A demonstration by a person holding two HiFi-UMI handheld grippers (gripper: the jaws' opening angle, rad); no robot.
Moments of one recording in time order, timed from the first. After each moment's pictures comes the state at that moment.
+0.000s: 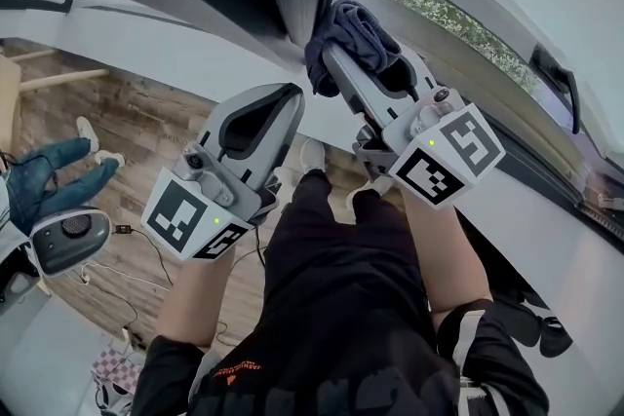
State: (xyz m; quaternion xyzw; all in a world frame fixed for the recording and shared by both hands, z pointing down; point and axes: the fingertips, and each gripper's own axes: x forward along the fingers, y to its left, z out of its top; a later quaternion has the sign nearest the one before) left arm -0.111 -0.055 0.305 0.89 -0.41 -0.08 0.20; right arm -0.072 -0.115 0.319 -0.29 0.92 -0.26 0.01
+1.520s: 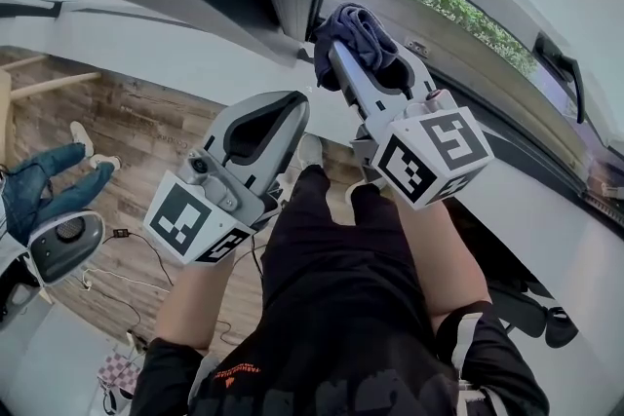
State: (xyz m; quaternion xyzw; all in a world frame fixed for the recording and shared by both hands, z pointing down) left arm -0.112 -0.043 0.330 0.89 -0.38 -0.08 0.22; right arm -0.065 -0.116 0.370 -0.39 0.88 -0.27 -0.09
